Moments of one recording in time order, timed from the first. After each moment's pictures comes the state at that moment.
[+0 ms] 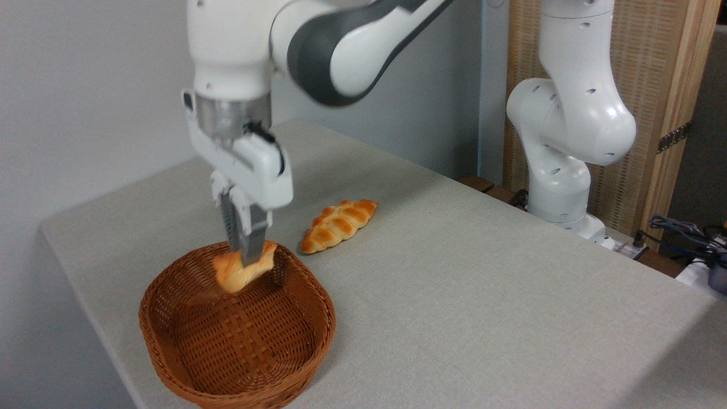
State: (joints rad) arm -0.20 -0.01 0.06 -1.89 -0.10 2.05 0.67
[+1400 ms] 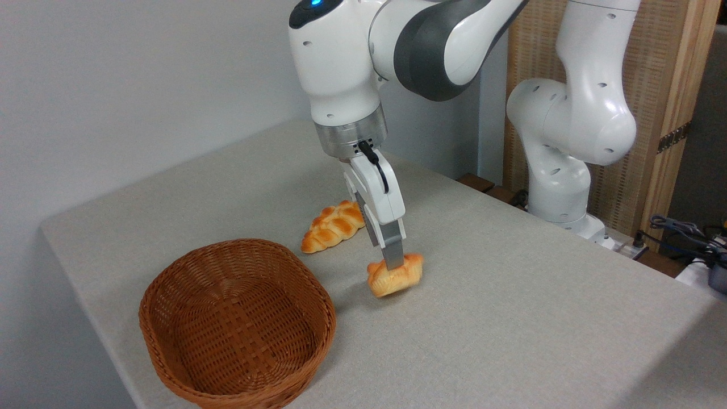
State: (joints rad) arm -0.20 -0.27 0.15 -2.25 0.03 1.86 1.06
